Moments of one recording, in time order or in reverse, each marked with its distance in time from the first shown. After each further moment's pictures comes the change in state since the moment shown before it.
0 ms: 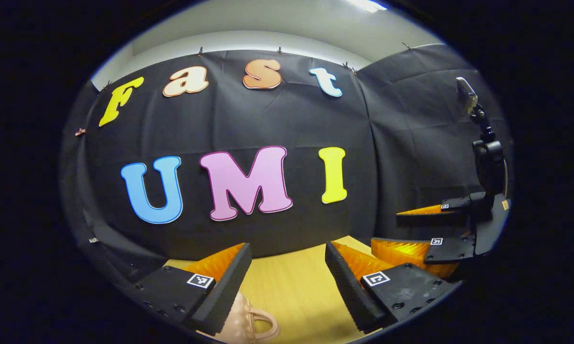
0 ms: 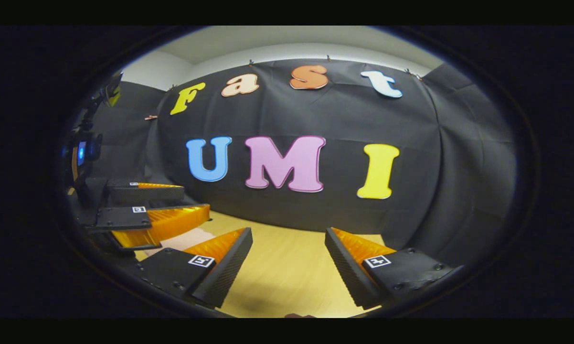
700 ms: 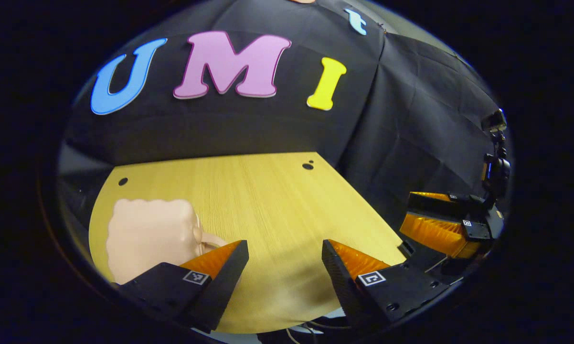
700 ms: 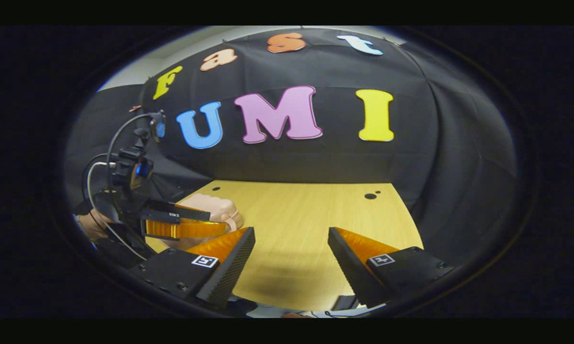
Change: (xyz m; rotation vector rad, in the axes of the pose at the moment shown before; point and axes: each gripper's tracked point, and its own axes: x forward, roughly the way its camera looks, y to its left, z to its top) left arm 0.051 -0.014 -0.120 -0.237 0.505 -0.214; right arm -0.028 0.025 -0.115 0.174 0.298 0.099
